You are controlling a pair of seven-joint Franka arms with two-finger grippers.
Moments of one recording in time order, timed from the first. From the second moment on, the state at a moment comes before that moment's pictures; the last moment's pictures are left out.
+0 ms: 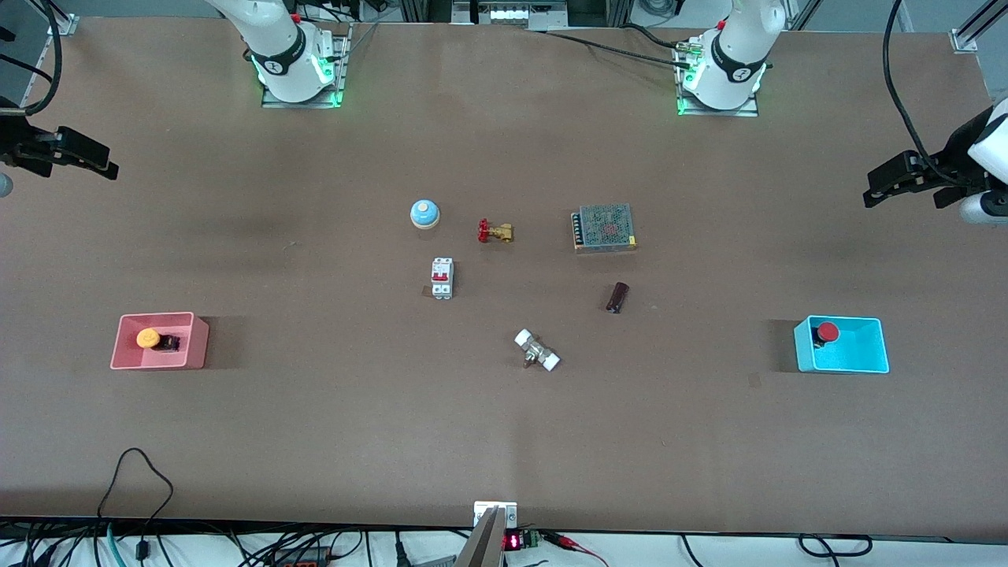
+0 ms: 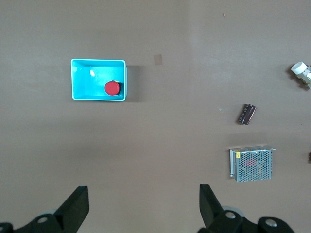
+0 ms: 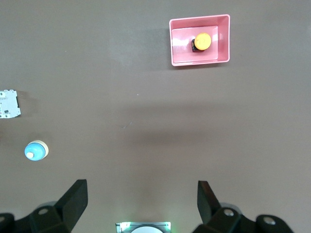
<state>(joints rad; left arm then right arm) 0.10 0.02 -0.09 -1.57 -0.01 1.55 0.01 0.10 -0.03 -0.19 -1.66 -0.01 1.52 -0.05</state>
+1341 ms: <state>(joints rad) 0.13 0.03 -0.07 -1.56 0.00 1.55 0.01 0.07 0.40 -0.19 -1.62 -0.07 1.95 -0.05</state>
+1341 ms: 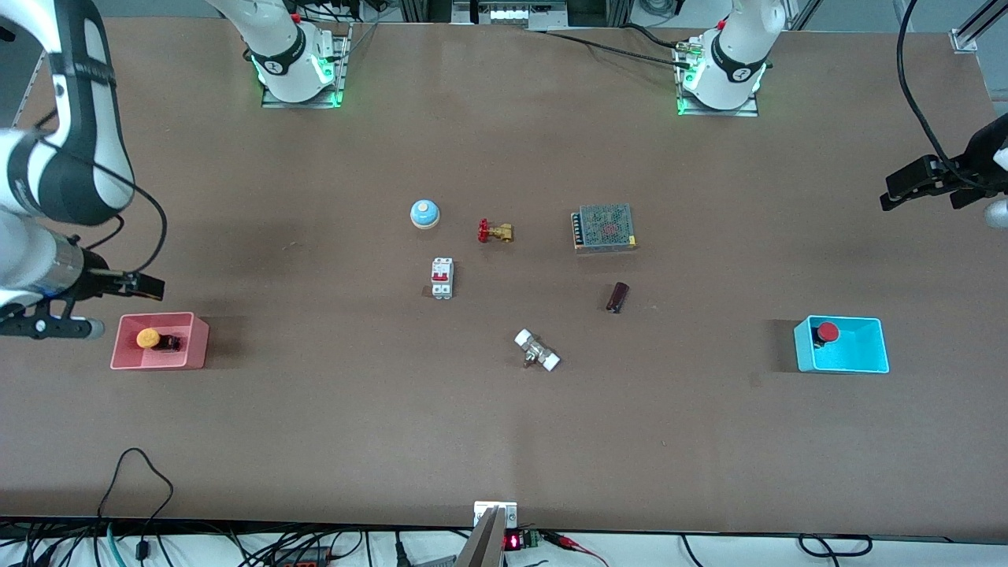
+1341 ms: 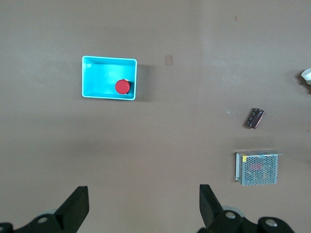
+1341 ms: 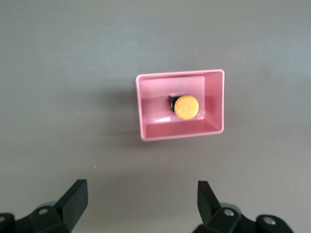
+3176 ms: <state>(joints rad) 0.25 0.63 -0.07 -1.54 0.04 1.98 0.20 -0.04 0.71 -0.19 -1.57 -0.07 2.24 -0.24</state>
